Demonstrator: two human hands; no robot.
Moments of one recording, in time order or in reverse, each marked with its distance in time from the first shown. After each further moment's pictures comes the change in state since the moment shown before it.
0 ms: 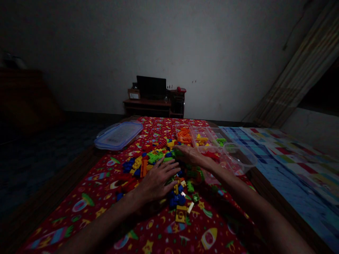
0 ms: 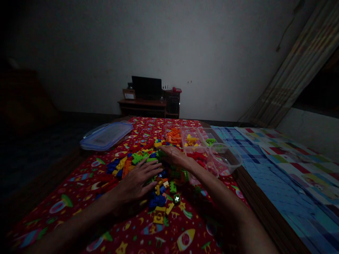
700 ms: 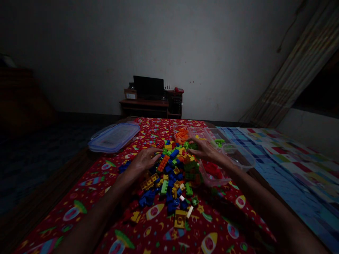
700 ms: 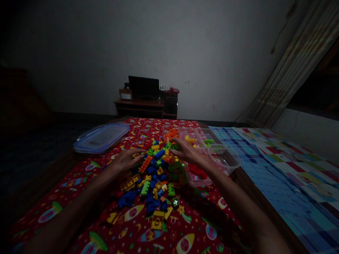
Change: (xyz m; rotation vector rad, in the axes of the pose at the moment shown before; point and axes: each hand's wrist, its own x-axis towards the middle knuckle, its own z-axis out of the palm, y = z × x) left_hand 0.032 -0.075 -0.018 -0.163 0.079 -0.470; right_hand -0.023 -0.025 -0.070 0.090 0.058 0.377
